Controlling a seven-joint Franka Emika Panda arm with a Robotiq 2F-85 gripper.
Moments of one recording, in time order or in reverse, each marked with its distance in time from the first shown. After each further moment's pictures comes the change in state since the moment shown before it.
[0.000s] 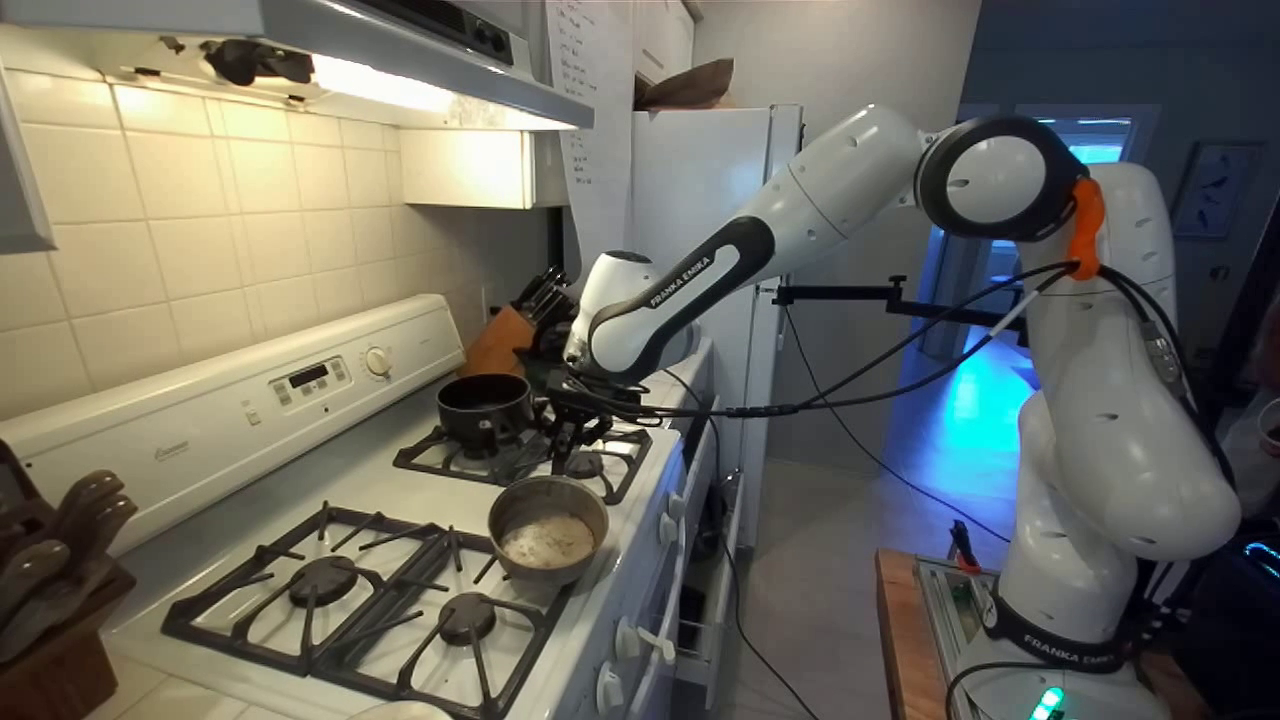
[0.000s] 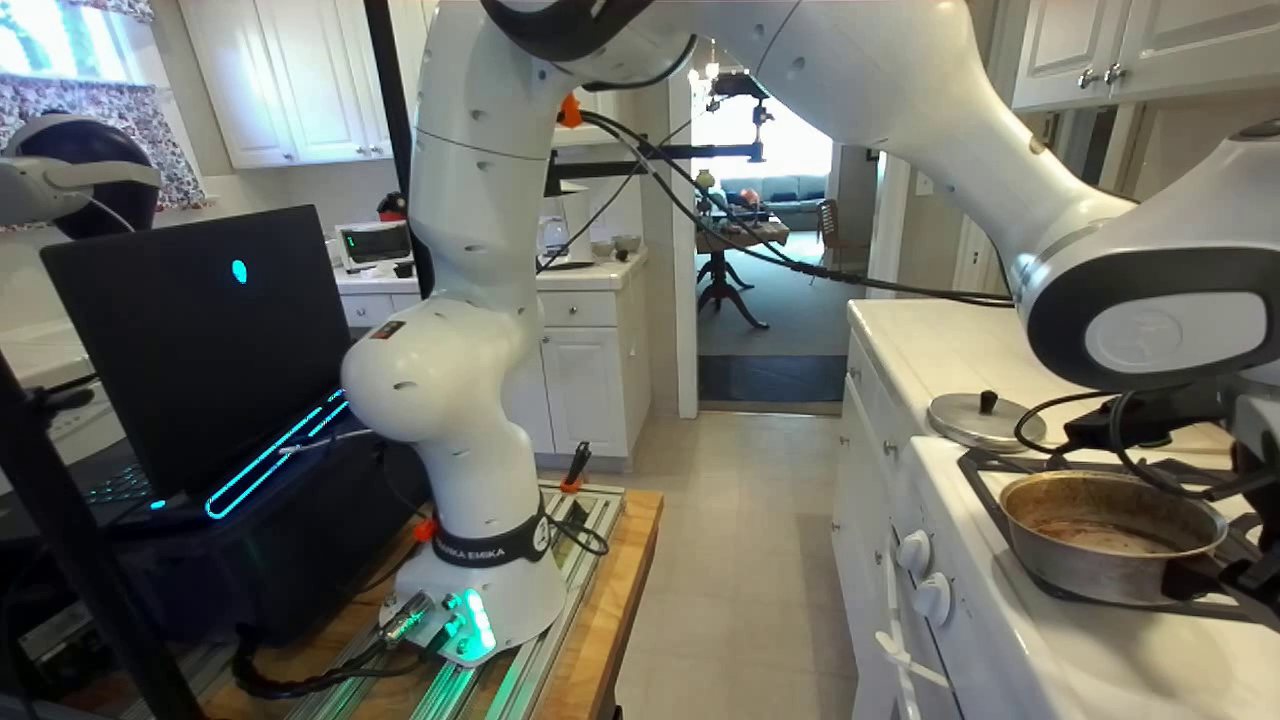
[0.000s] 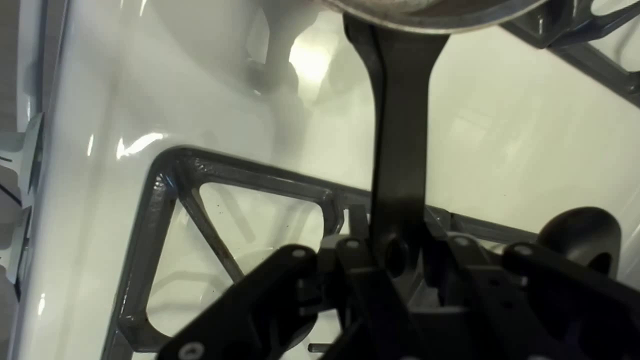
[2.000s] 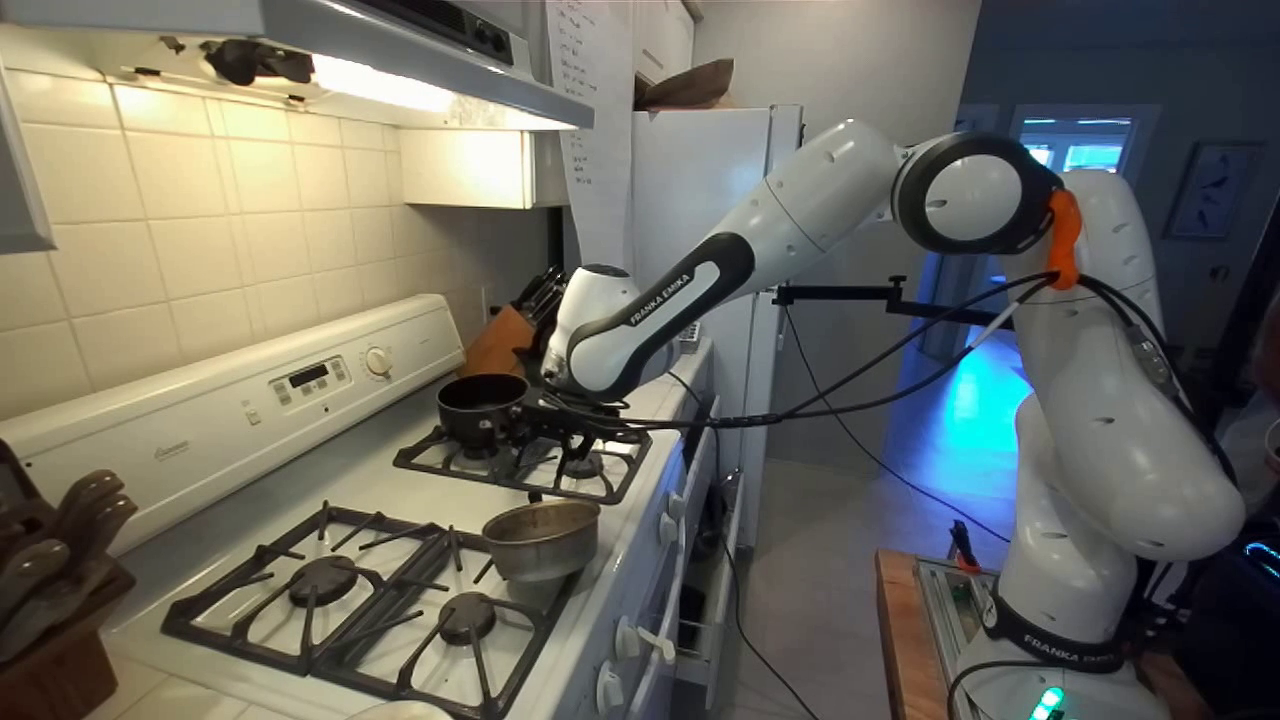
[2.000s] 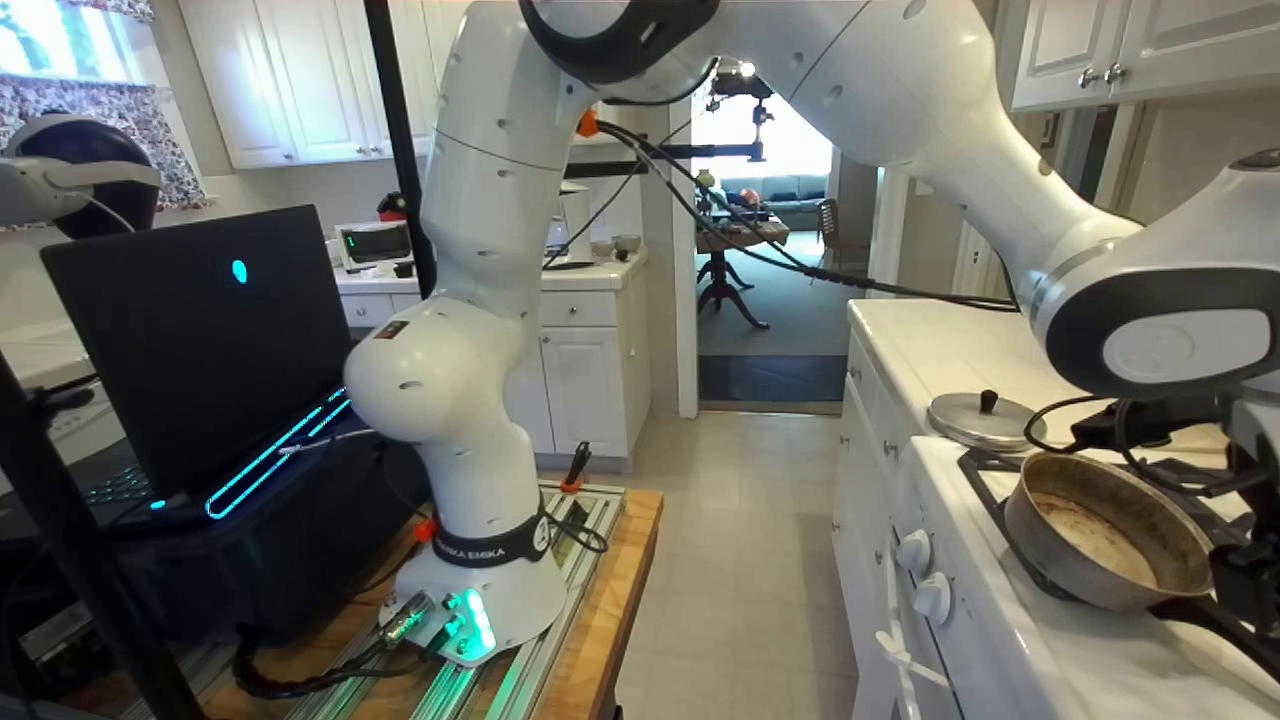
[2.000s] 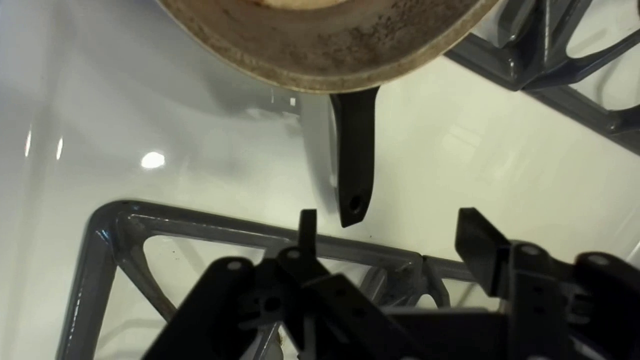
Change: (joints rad) arm 0.037 0.076 0.013 0.070 0.000 0.002 0.041
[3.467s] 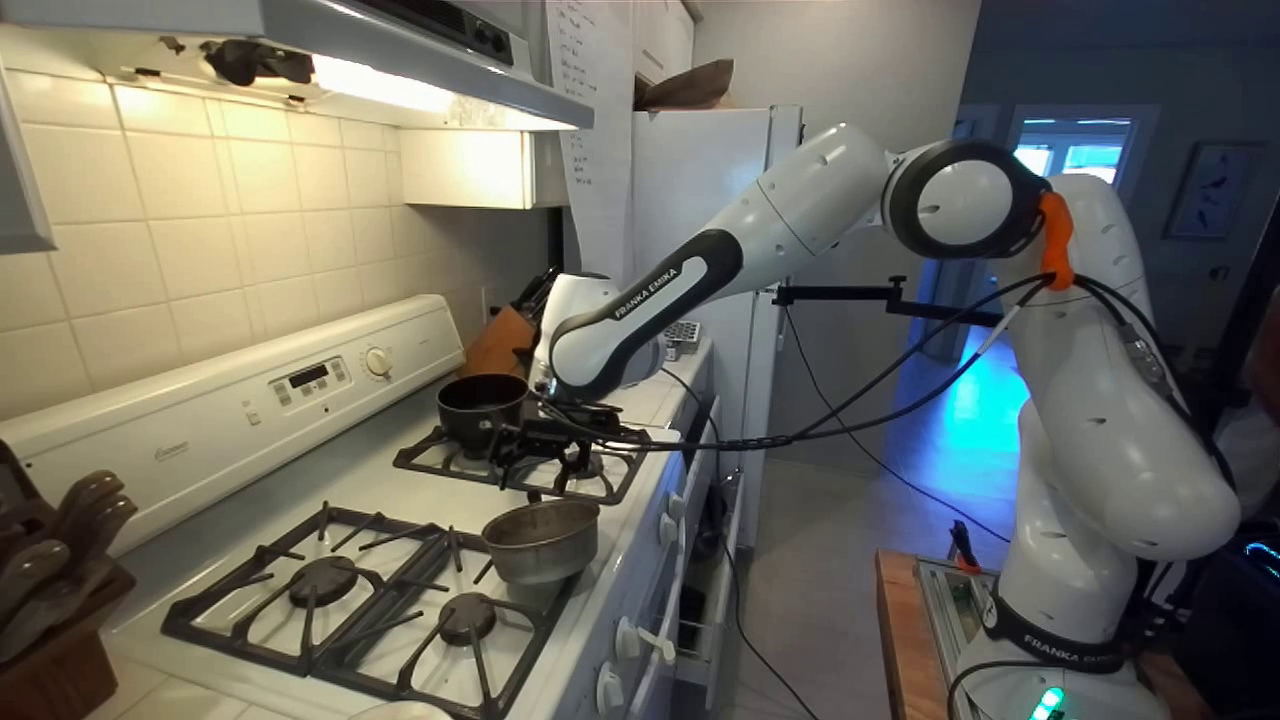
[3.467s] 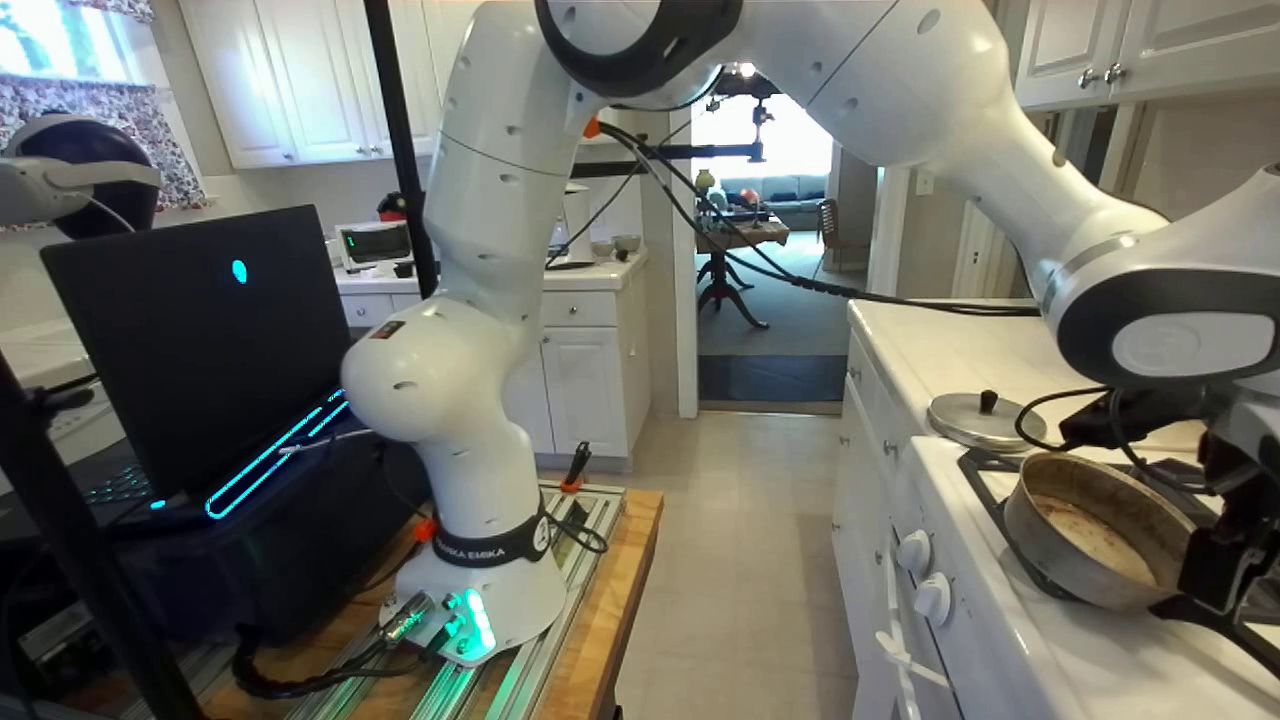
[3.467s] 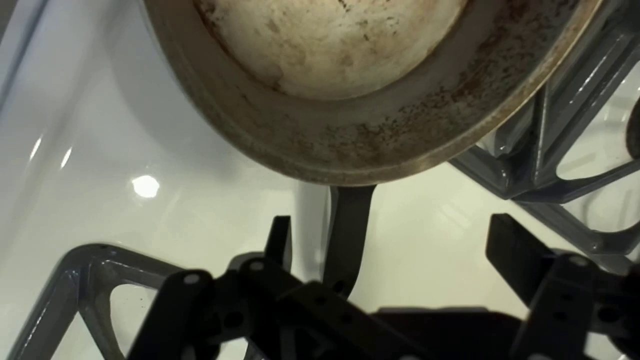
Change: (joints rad) arm -0.040 0.033 0.081 0.060 0.066 -0.135 -0.208
